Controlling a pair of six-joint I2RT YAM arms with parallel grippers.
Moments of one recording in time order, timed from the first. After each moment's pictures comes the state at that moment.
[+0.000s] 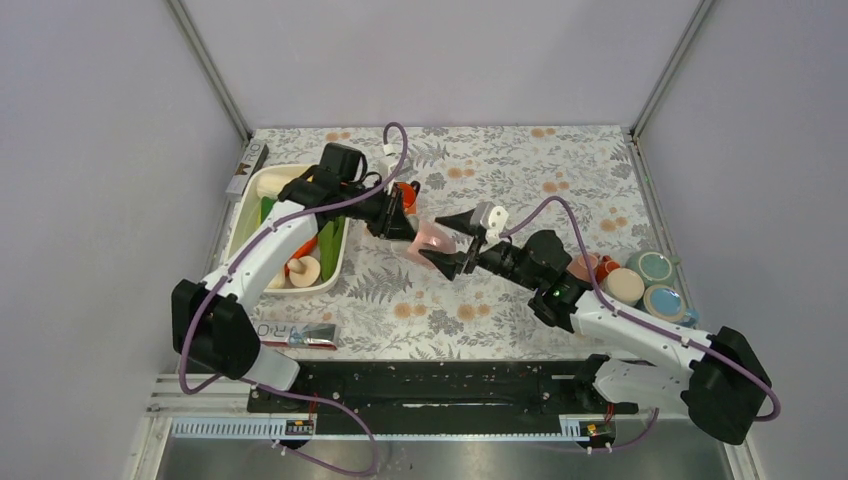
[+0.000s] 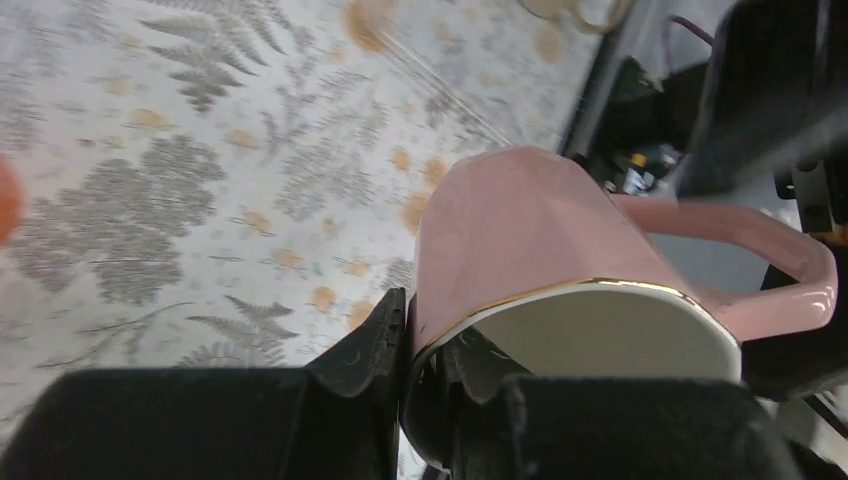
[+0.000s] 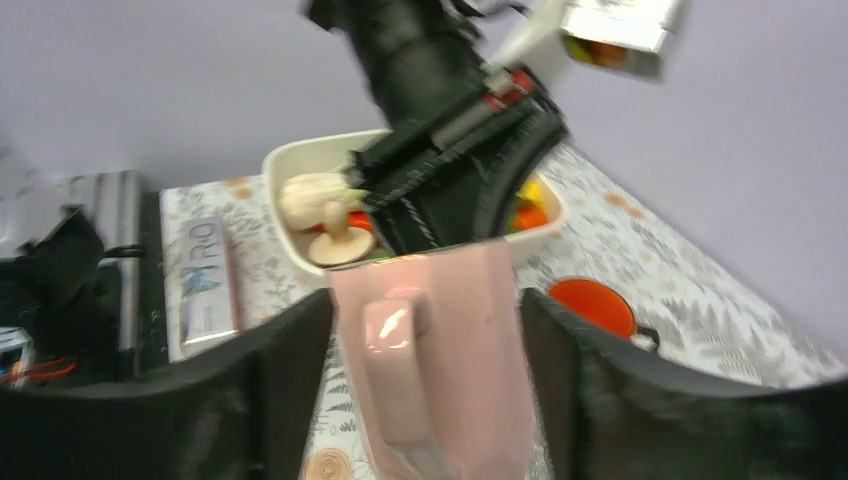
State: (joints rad) left arm -0.39 1.46 1.28 -0.66 0.92 0.06; right arm 0.84 1.08 0.65 0.62 -0.38 -0.06
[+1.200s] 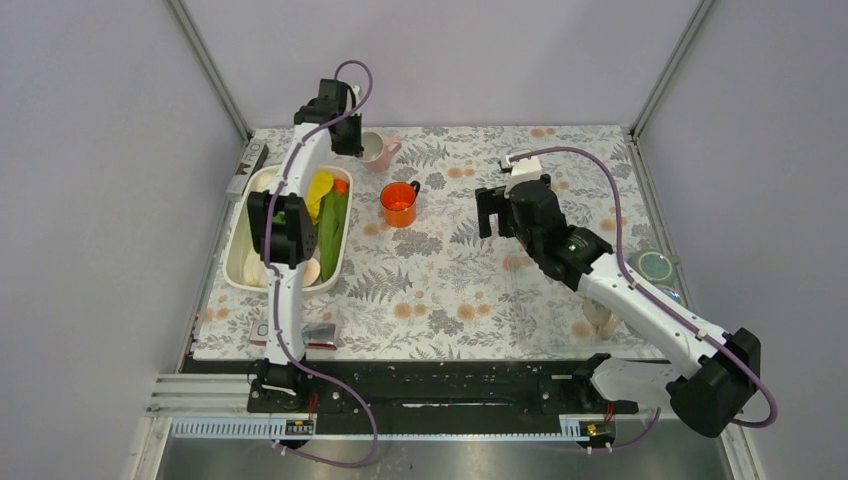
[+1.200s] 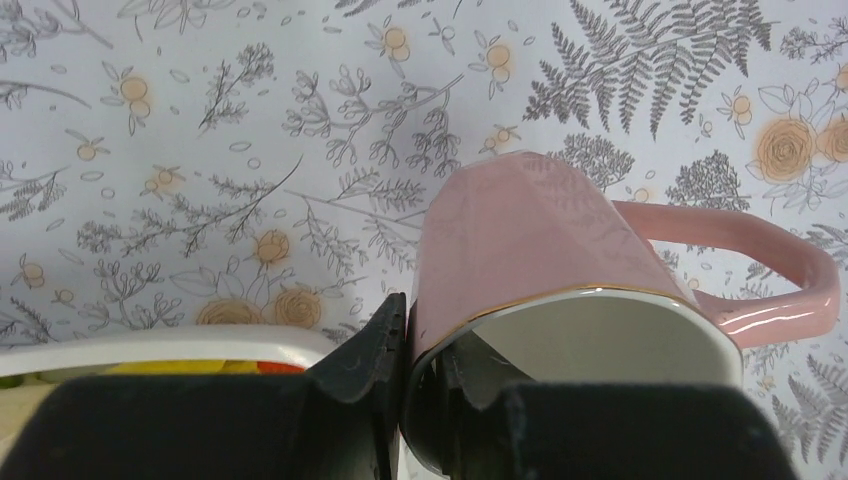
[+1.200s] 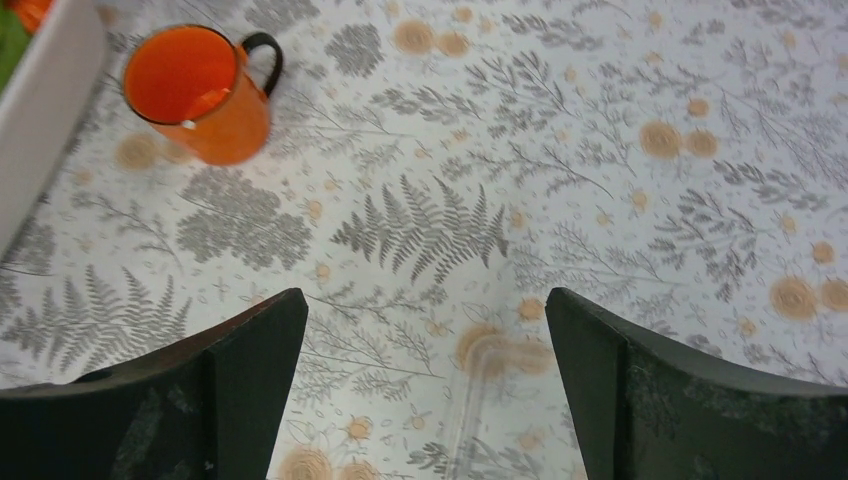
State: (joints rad) left arm -0.13 2.37 2.33 -0.85 0.11 -0.11; right arm 0.68 1.17 1.05 -0.30 0.39 0.18
